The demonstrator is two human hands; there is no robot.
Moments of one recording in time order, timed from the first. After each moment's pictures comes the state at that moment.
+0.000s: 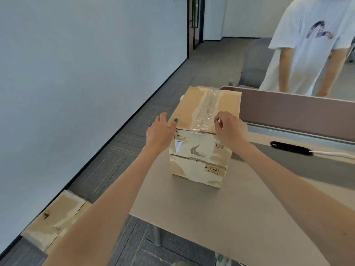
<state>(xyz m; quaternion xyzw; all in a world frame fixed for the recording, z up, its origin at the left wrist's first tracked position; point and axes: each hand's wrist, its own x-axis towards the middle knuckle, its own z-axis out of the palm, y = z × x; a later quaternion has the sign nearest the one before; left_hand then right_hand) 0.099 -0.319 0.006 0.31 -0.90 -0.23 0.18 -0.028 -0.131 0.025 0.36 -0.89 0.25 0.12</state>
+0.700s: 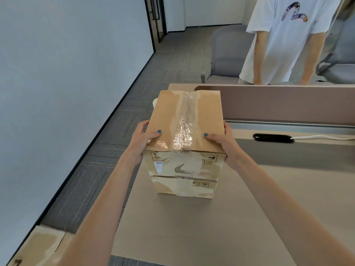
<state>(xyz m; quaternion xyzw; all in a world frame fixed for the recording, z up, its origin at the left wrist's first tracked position) 0.018 -0.370 -0.011 0.29 -0.65 -0.69 0.10 -0.086 -0.124 -0.025 0.01 -0.63 0.72 -0.28</state>
